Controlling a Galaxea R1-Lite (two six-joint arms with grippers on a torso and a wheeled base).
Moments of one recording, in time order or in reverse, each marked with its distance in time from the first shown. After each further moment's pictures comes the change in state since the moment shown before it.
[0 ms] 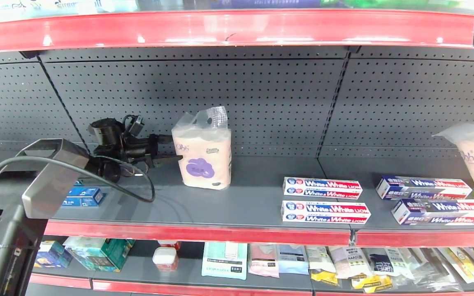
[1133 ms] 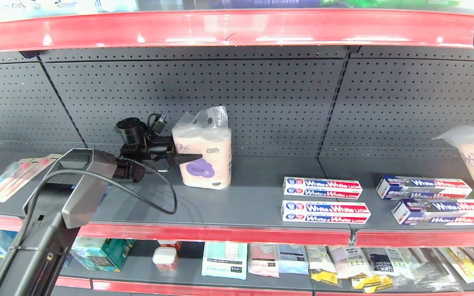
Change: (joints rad) left arm -0.105 0.148 -0.277 -0.002 -0.006 -0.149; right arm 0.000 -0.003 0.008 0.001 -0.012 -0.016
